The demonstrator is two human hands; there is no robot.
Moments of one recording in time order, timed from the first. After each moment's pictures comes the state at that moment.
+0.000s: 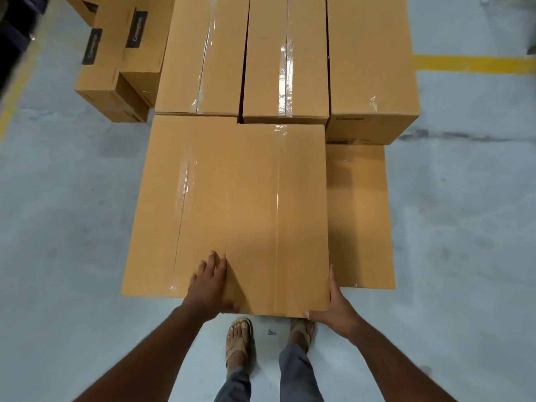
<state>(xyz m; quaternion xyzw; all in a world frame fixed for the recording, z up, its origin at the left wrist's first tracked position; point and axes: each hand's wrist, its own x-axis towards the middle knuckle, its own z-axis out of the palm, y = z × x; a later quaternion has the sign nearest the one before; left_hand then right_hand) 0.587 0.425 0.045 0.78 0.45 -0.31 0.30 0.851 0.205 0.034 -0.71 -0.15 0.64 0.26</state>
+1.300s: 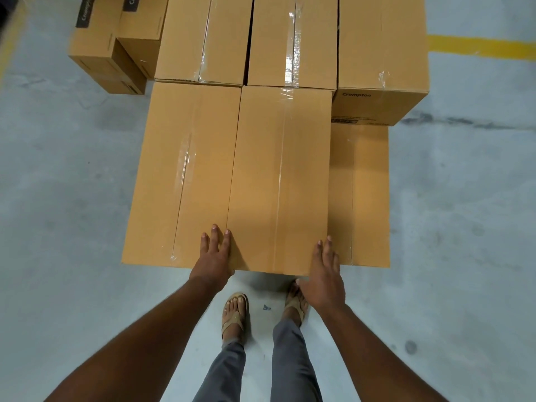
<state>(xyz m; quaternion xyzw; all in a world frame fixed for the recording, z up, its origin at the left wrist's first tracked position) 0.586 0.402 0.033 0.80 0.46 -0.29 0.26 0.801 0.226 0.044 -0.86 -0.34 0.38 0.03</state>
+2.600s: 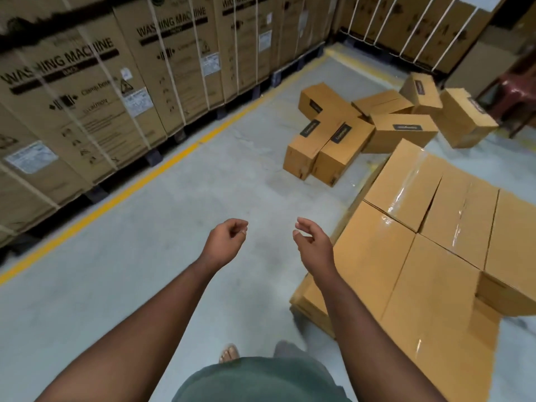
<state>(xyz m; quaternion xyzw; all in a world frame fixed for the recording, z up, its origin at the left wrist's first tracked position) 0.106 0.557 0.329 0.51 0.65 0.32 0.46 0.341 0.538 0.350 -0.68 -0.43 0.45 0.39</state>
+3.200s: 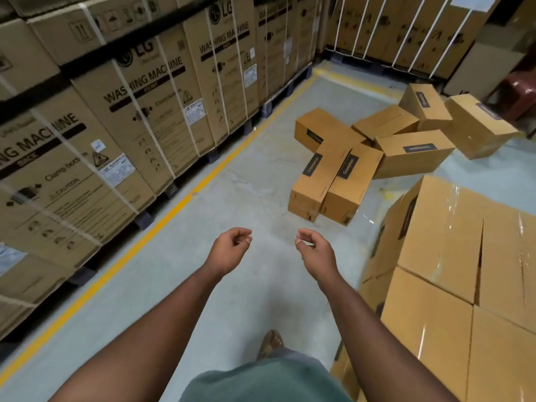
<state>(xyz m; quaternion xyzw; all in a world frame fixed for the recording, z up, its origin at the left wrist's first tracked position) 0.083 0.907 0.319 0.53 0.64 0.27 0.49 0.317 0.872 0.319 -0.69 -0.38 0.47 0.39</state>
